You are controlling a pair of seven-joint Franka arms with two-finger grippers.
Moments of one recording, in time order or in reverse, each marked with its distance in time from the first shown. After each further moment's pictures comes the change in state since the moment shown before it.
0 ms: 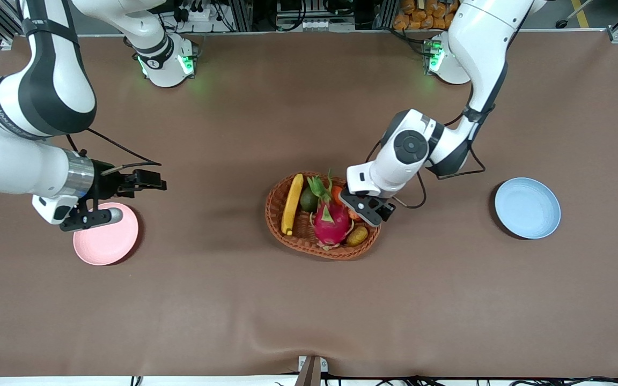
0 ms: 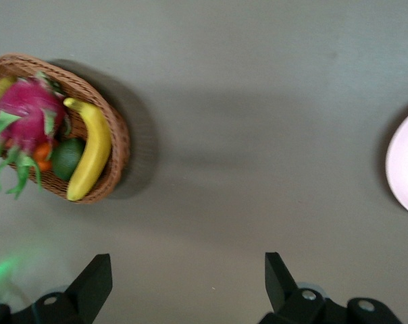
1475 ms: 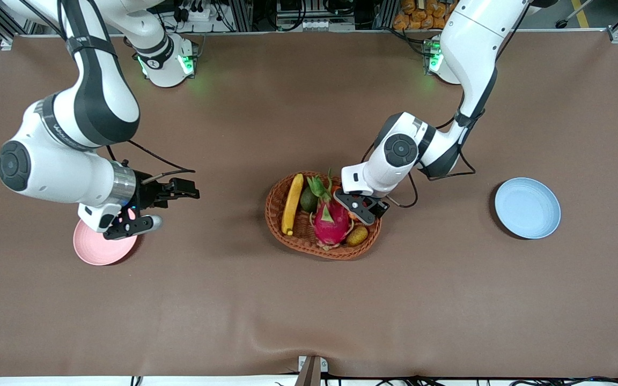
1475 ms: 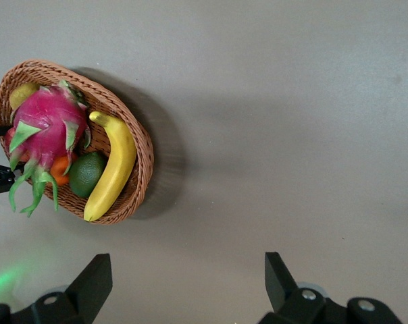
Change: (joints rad) left arm -0.011 0.034 0.006 -0.003 0.004 0.008 -0.004; right arm 0.082 0.061 0.000 0.000 0.032 0.104 0.005
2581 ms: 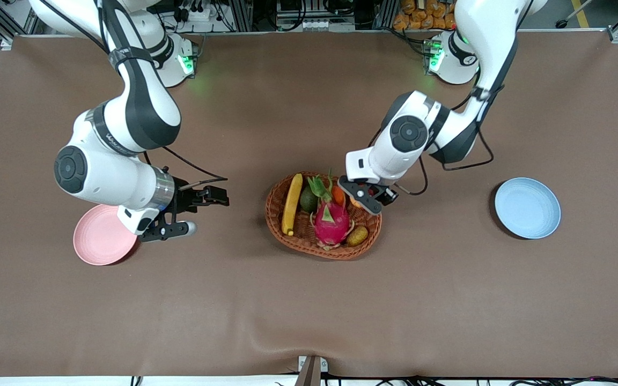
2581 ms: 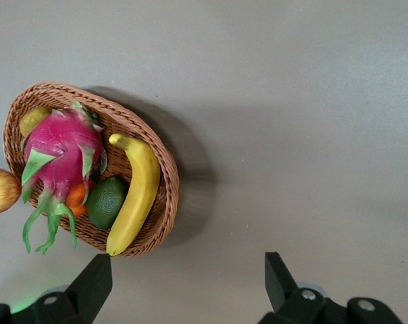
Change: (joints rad) left arm 0.016 -0.173 0.001 0.019 0.004 -0.270 -0.001; right arm 0.095 0.053 0.001 0.000 0.025 0.119 0.120
